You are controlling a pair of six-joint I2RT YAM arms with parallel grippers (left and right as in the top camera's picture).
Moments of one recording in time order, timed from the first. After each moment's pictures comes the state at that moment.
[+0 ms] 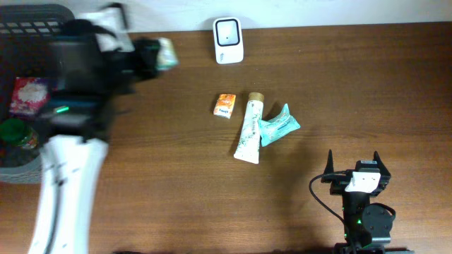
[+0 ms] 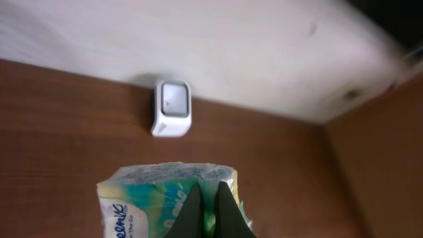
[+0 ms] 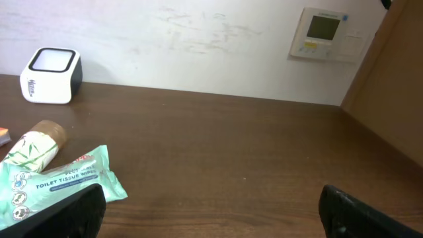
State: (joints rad) left arm -0.15 1.47 1.63 -0.66 0.31 -0.43; right arm -0.04 0.02 0.01 -0.07 0.11 -0.14
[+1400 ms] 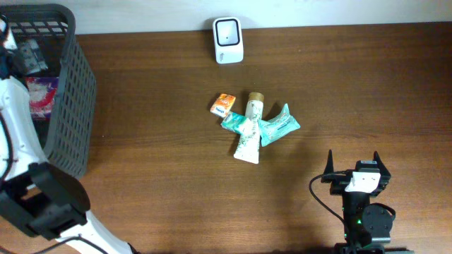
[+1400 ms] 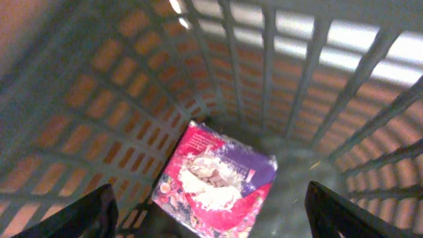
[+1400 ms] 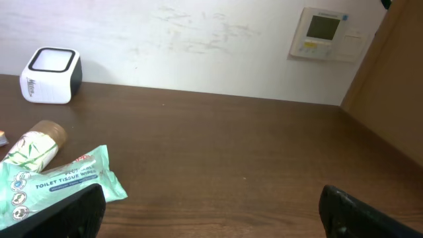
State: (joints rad) left arm 0.44 1.99 1.98 -0.70 -0.19 0.16; right arm -0.04 0.02 0.01 -0.07 0.11 -0.14
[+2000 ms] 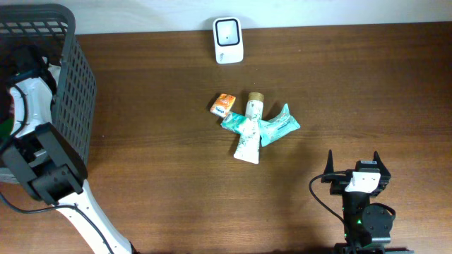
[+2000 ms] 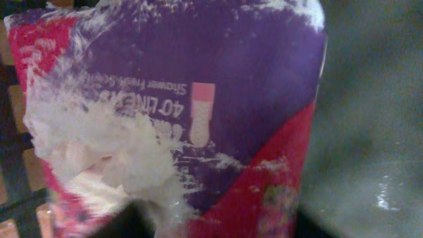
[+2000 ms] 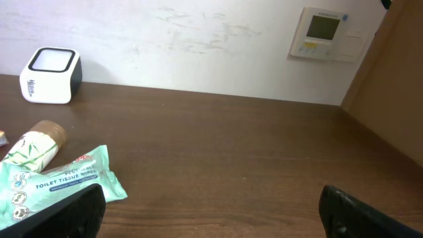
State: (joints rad) left arm 0.44 2.34 1.98 -0.76 -0.33 0.58; right arm -0.04 0.02 0.01 -0.07 0.11 -0.14
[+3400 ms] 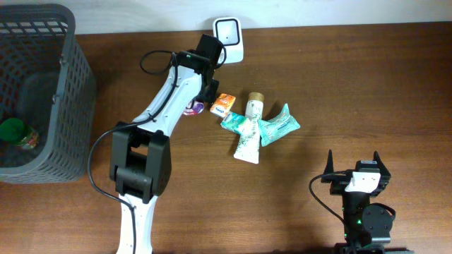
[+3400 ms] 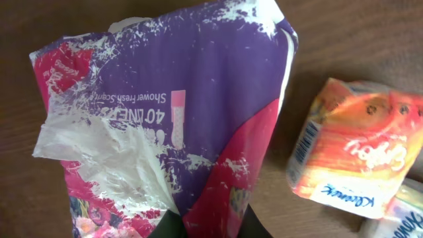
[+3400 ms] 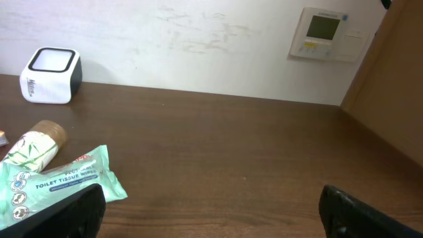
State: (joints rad) left arm -0.38 2.27 1.98 -1.00 -0.24 -0.05; right arm -0.04 0.02 0.01 -0.07 0.11 -0.14
